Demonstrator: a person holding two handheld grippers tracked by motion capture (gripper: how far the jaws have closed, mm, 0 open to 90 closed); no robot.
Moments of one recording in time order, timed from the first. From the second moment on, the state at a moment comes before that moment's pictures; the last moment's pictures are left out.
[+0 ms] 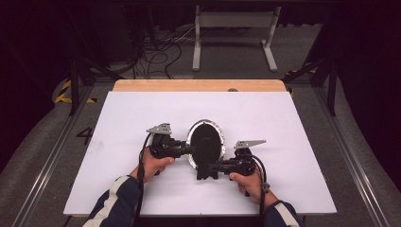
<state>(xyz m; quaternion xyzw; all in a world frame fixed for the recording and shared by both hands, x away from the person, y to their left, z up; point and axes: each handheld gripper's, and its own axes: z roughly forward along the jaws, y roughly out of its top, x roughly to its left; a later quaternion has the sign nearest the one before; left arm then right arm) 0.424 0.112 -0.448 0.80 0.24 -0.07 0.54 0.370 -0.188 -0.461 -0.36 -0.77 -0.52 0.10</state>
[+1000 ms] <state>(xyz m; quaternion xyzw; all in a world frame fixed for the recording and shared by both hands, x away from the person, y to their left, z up) 0.403 0.093 -0.426 0.84 0.18 0.09 0.51 0.362 -0.189 -0.442 -0.35 -0.77 -0.53 0.06</state>
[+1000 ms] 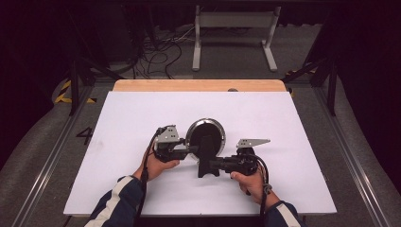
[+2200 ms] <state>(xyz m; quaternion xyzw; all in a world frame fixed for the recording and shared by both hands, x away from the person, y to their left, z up) 0.393 0.070 -0.430 0.83 0.14 0.27 0.47 0.368 -0.195 -0.442 -0.36 -0.78 -0.51 0.01</state>
